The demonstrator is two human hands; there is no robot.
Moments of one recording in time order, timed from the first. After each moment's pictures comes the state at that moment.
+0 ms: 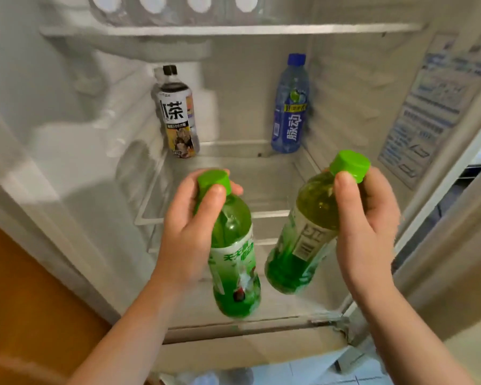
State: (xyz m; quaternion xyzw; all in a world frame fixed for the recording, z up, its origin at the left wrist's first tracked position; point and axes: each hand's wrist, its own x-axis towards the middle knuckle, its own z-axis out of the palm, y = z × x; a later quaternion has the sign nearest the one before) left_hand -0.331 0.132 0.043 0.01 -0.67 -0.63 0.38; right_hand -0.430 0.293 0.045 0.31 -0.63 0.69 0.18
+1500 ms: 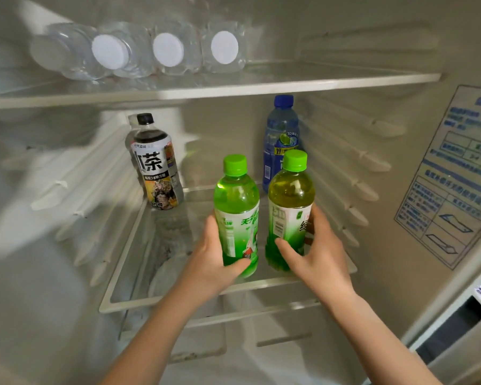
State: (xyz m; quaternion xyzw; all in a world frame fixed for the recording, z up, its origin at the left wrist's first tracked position) left_hand -0.462 0.056 -0.014 0.09 -0.89 -0.41 0.19; right_hand -0.556 0.231 -0.016 0.28 -0.80 0.51 0.13
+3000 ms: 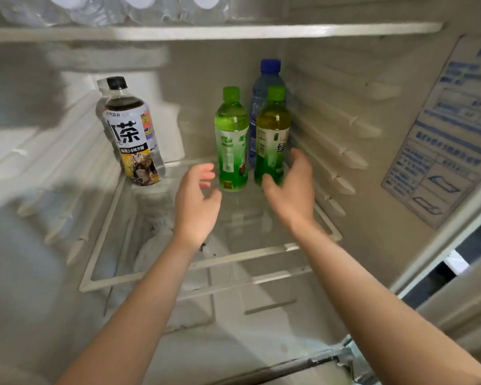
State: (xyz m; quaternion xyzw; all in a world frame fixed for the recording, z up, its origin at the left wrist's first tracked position) left_hand -0.510 0.048 -0.008 0.16 -0.80 -0.46 0.35; right_hand -0.593 0.185 0.002 0.14 -0.83 0.51 0.17
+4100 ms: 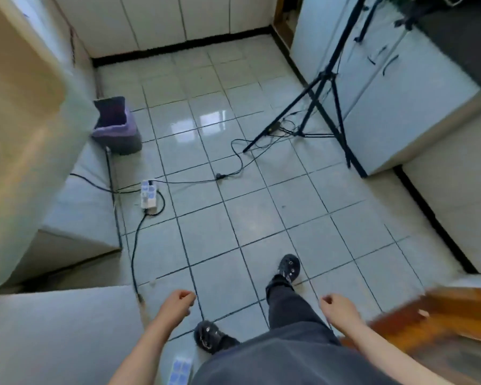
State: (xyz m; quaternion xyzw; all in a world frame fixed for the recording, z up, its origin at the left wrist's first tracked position) left_hand -0.170 0.447 -0.317 -0.18 -0.80 -0.12 -0.56; right_hand 0.169 0.540 -0.309 -0.71 -0.54 0.40 -0.20
